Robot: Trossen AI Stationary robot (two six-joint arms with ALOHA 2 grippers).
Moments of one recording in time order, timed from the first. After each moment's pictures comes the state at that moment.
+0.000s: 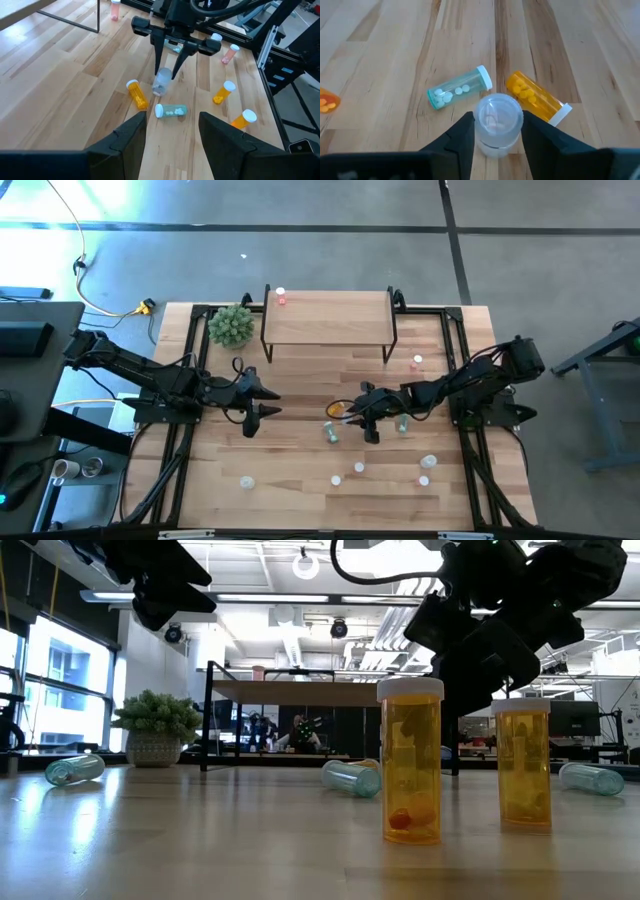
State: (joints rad) left arm -0.18 0.96 0.60 -0.14 -0.30 -0.46; right arm 0.15 1.58 0.59 0.33 0.04 0.11
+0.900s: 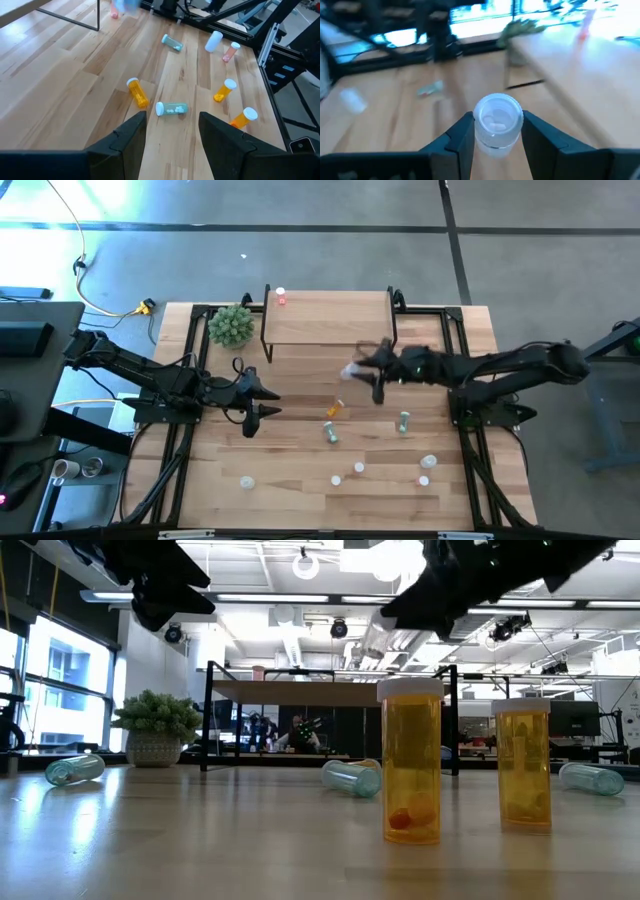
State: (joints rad) left arm -0.18 0.96 0.60 -0.15 -0.30 -0.46; right arm -0.07 1.14 0.65 0.20 0.12 0.10
